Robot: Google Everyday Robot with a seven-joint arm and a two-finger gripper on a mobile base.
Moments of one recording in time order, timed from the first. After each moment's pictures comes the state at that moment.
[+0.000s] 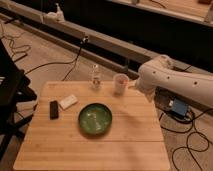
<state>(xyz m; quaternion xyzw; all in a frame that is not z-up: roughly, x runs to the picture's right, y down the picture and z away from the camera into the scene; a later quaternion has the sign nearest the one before) 0.207 0.031 0.771 -0.08 0.17 0.89 0.43</state>
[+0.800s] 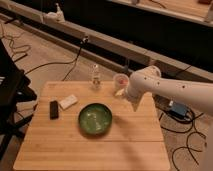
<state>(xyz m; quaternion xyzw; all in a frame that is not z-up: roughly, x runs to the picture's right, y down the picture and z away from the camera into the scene) 0.114 0.094 0.801 -0.22 0.17 0.85 0.44</state>
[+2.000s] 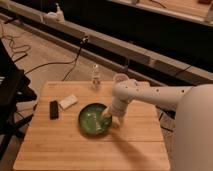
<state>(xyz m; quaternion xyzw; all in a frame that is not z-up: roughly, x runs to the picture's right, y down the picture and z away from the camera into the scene) 0.053 0.194 0.835 -0.31 0.26 0.76 0.51</state>
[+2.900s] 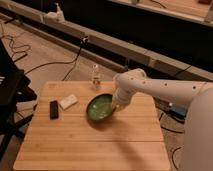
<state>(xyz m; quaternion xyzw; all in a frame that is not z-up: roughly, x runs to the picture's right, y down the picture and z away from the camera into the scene) 0.079 0.096 0.809 -0.25 0.18 0.82 0.48</state>
